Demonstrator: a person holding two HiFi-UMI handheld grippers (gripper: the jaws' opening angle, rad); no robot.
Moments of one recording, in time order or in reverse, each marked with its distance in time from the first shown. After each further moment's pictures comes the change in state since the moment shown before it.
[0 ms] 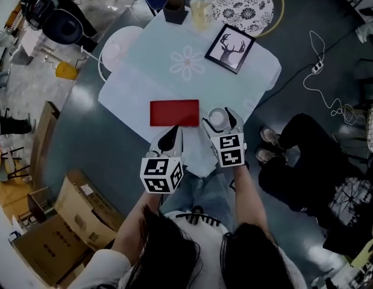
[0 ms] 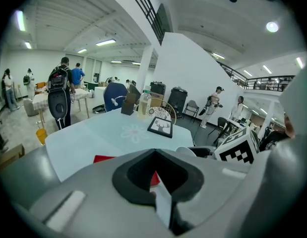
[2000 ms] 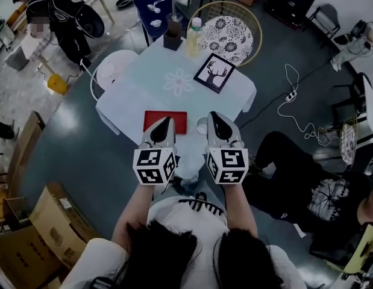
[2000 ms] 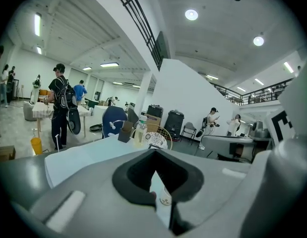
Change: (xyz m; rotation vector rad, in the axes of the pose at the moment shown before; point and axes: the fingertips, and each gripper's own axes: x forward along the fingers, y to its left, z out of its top) left arm -0.056 -0.020 0.078 -0.010 -0.277 -0.023; right arm -0.154 0.028 0.143 -0.003 -0.397 -0.118
